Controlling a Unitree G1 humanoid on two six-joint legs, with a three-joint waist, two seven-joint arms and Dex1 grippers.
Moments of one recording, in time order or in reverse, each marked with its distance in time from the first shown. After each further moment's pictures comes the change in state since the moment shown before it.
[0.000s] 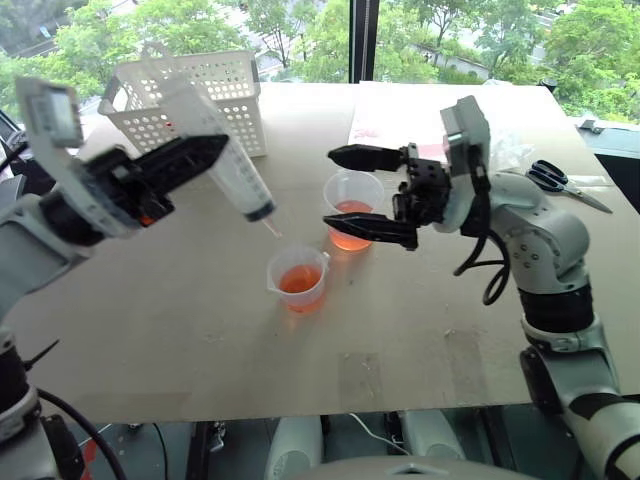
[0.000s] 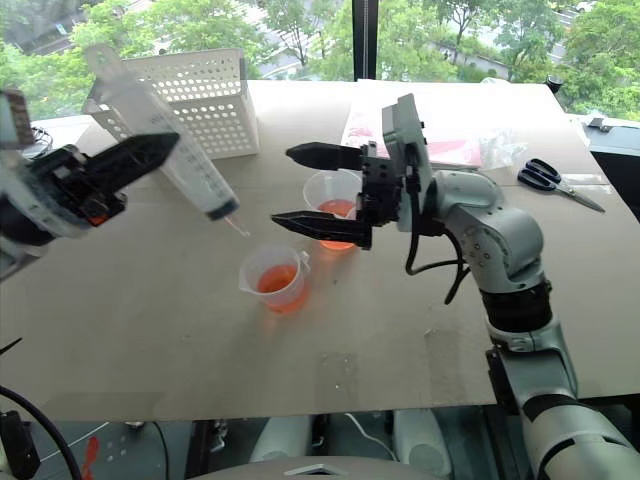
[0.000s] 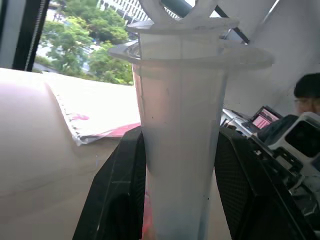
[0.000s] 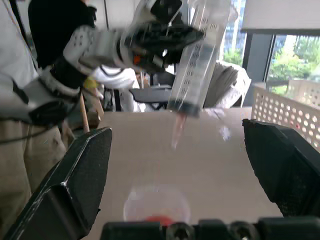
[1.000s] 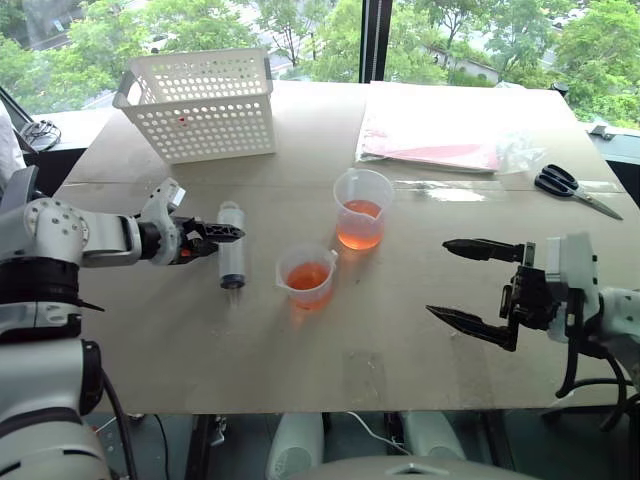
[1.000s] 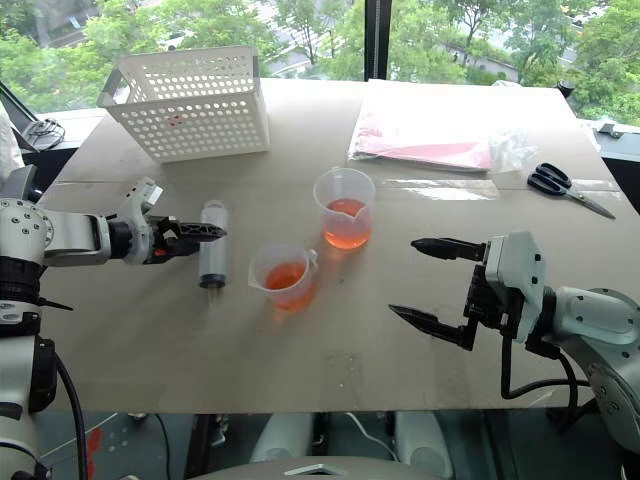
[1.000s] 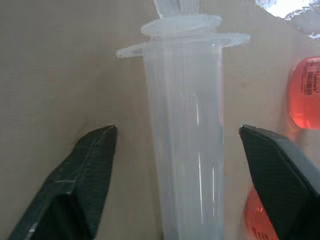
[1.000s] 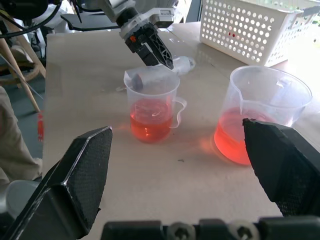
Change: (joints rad) left arm -0.511 -0.094 -0.635 0.808 0.762 0.387 -0.273; right arm 0.661 -0.230 -0.306 -0.438 0.042 -0.087 -0.174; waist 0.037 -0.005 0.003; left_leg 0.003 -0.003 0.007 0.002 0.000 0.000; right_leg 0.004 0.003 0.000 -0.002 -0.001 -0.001
